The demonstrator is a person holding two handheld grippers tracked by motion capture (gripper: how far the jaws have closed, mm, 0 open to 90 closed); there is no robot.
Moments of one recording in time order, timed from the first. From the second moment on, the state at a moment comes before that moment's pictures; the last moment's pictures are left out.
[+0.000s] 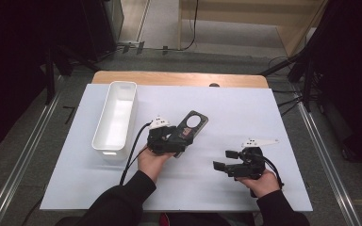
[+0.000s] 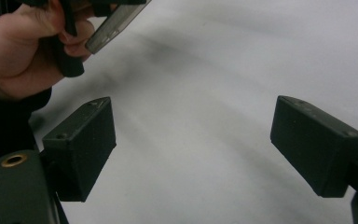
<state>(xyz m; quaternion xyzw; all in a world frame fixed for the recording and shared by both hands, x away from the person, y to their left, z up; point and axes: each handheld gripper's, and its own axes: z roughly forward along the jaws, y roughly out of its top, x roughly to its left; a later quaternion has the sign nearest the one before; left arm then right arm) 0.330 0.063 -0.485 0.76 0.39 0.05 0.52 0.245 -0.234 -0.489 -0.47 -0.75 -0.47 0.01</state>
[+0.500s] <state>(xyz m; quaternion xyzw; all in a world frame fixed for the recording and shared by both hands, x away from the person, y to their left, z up) 0.335 0.063 -0.490 0.75 0.40 0.05 0.53 0.258 -0.228 -0.483 -0.49 -0.73 -0.48 0.00</state>
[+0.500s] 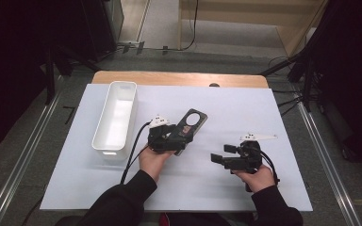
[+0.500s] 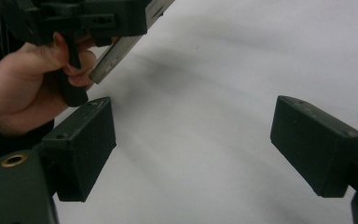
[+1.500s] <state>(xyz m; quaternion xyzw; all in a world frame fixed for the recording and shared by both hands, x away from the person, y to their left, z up) 0.323 0.054 -0.494 0.74 0.40 0.07 0.54 0.287 -0.213 -0.471 -0.52 -0.69 -0.50 0.01</state>
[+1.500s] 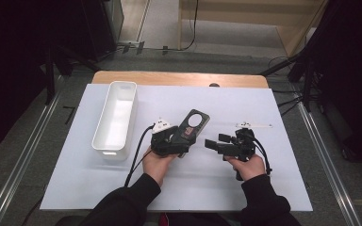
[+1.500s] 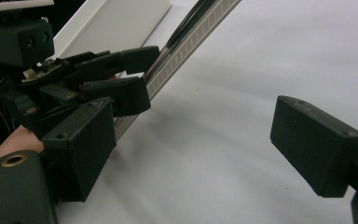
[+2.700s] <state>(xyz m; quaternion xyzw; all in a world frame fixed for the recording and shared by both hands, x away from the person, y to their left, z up) 0.325 0.059 -0.498 0.71 0.43 0.06 0.55 0.340 -0.191 -0.437 -0.57 -0.67 -0.48 0.02</state>
